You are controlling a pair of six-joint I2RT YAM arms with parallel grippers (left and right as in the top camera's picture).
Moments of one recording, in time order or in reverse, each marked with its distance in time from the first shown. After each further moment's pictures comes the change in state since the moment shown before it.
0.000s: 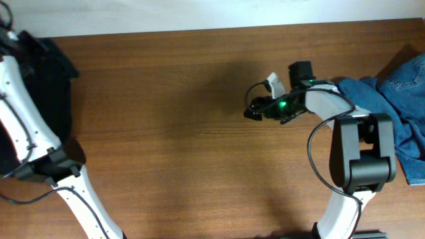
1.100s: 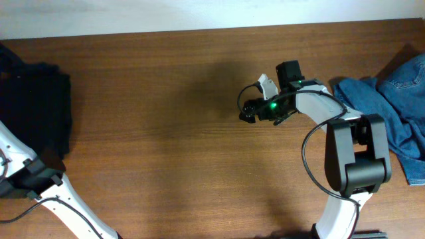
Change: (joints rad) left arm 0.179 -0.015 -0.002 0.207 0.092 0.000; right arm 0.058 -0.010 0.002 -0.001 0.095 0.018
